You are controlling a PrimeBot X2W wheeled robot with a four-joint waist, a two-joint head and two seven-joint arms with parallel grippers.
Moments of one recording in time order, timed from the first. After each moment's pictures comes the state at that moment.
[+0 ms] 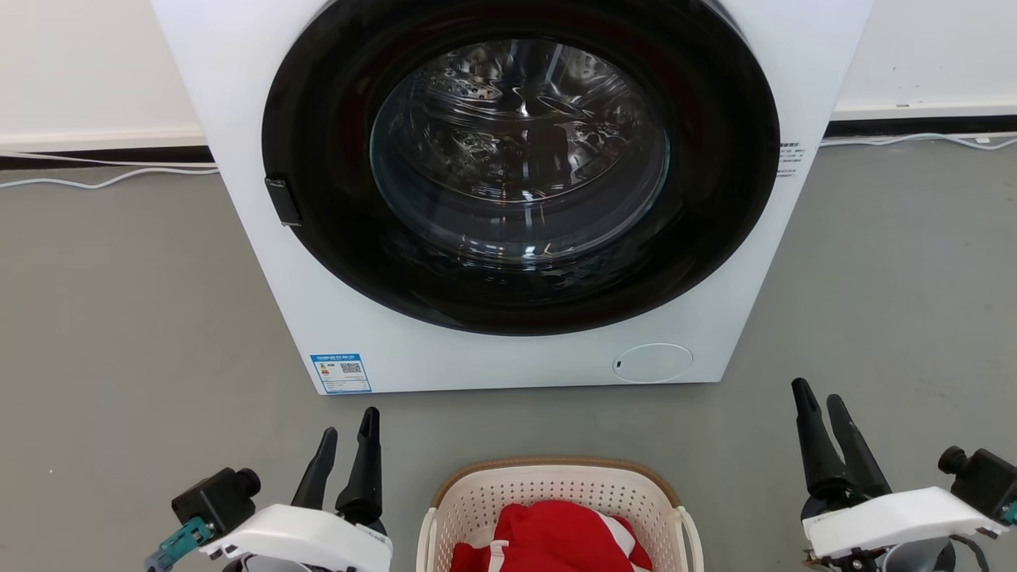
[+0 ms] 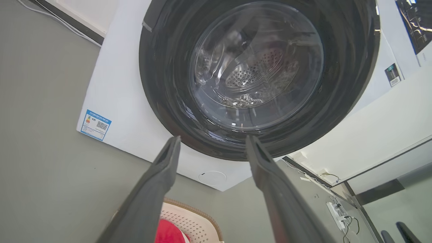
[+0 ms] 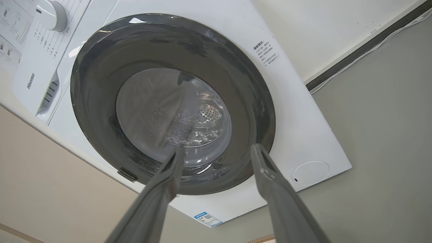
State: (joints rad) left arm 0.01 0.04 -0.16 0.13 -0.79 0.05 -0.11; right arm -0.01 -0.14 0.04 0.16 0.85 0.12 -0.11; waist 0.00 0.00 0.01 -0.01
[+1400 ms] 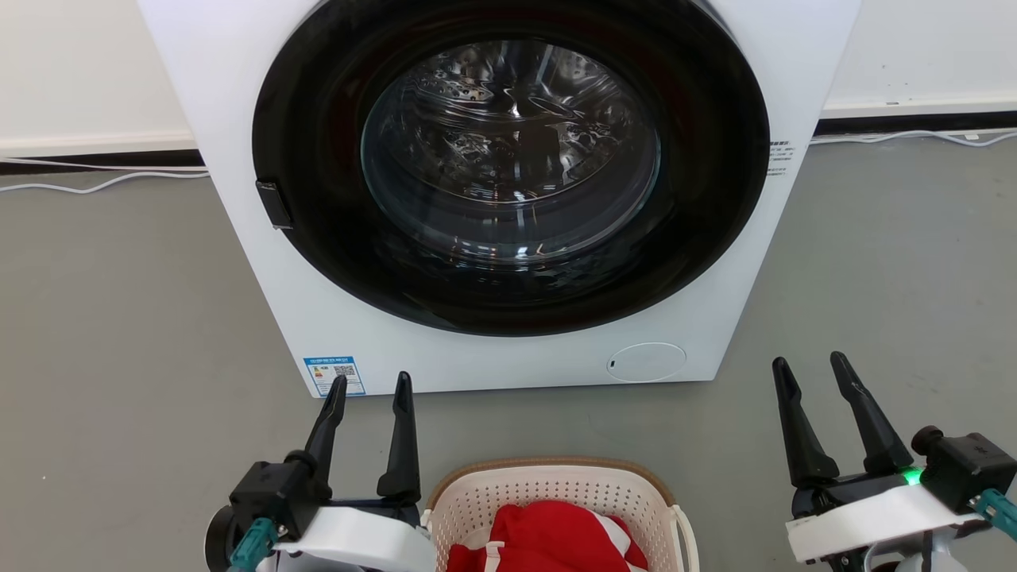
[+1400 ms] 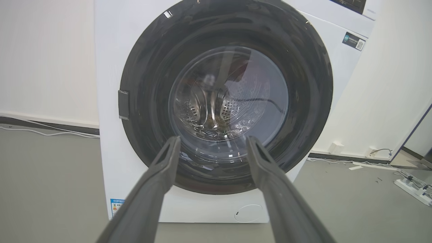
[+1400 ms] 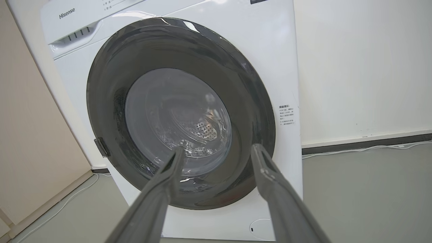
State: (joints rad) left arm 0.01 0.05 -0.27 -0.01 -0.35 0.15 -0.23; right arm -0.02 -0.18 0.07 0.11 0.37 0.12 -0.22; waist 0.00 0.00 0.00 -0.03
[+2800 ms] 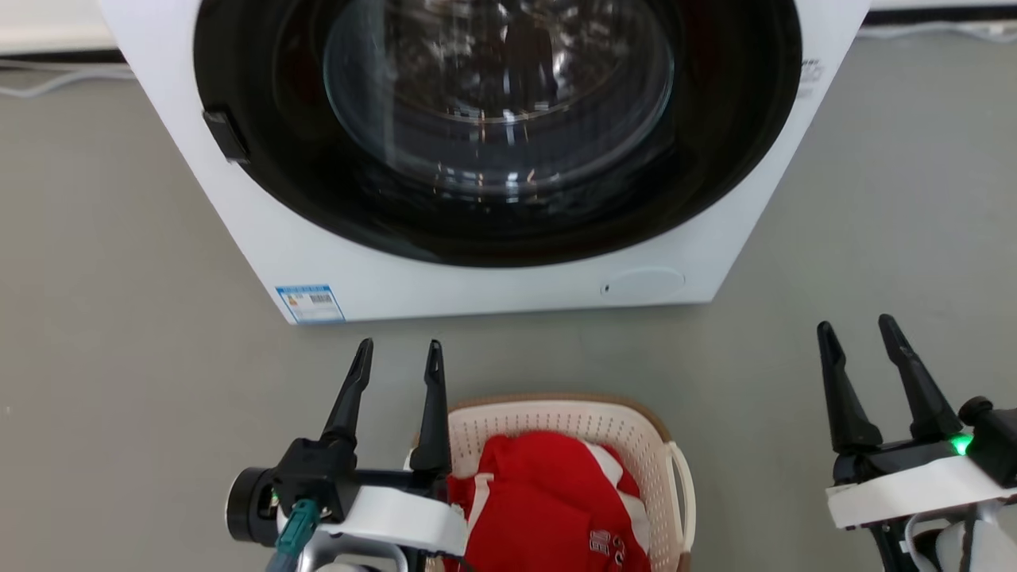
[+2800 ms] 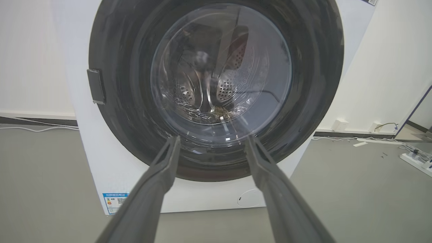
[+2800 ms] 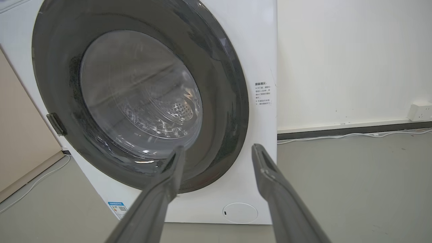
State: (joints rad) left arm -0.05 0.05 -0.35 -0.02 -0.27 0.23 -0.26; right arm -0.07 -0.24 0.03 0.12 0.34 0.12 -0.25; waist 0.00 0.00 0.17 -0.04
